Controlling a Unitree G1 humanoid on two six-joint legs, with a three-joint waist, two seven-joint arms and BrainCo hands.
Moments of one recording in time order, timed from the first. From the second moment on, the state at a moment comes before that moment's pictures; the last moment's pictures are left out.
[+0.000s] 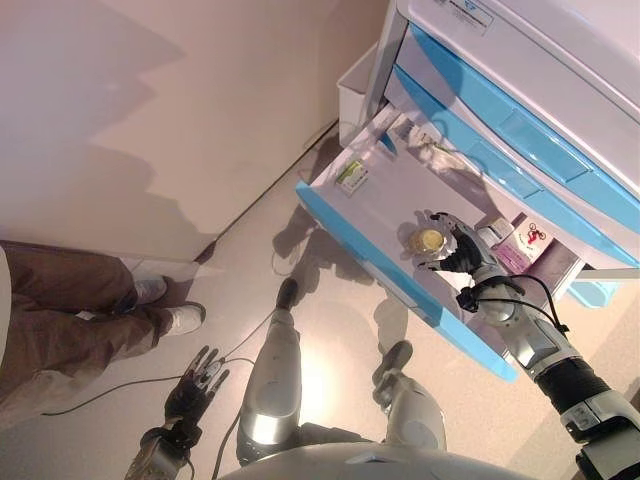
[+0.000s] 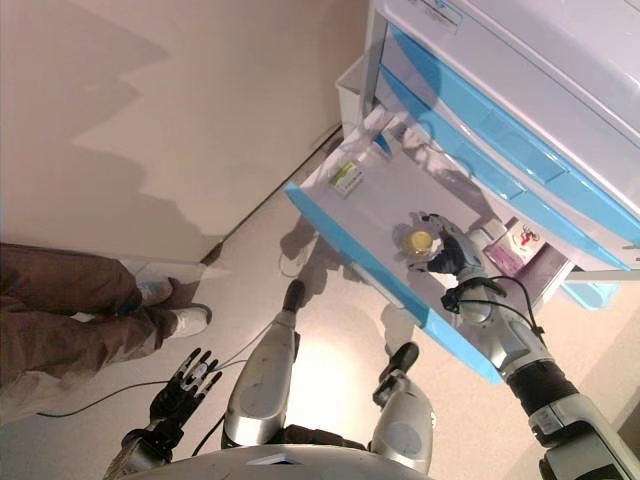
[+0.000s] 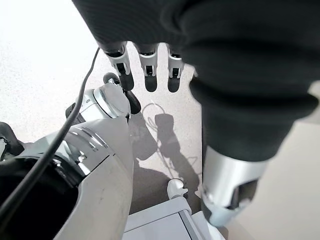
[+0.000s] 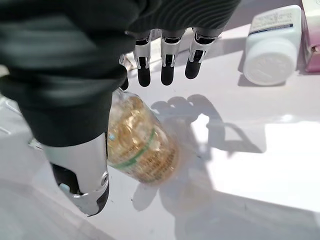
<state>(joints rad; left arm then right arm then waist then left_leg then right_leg) 0.27 0.36 -0.10 0.68 -1.02 -0.18 -0.40 -0.24 -0.69 0.37 0.27 -0.23 0.04 -0.22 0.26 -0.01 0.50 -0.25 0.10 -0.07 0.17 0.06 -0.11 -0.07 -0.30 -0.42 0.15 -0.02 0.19</state>
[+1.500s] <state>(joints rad) 0.25 0.37 -0.10 0.68 -1.02 -0.18 -0.40 -0.23 -0.69 0.36 0.13 -0.24 0.01 -0.21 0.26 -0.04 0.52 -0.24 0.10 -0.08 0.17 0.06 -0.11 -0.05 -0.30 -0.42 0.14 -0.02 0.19</state>
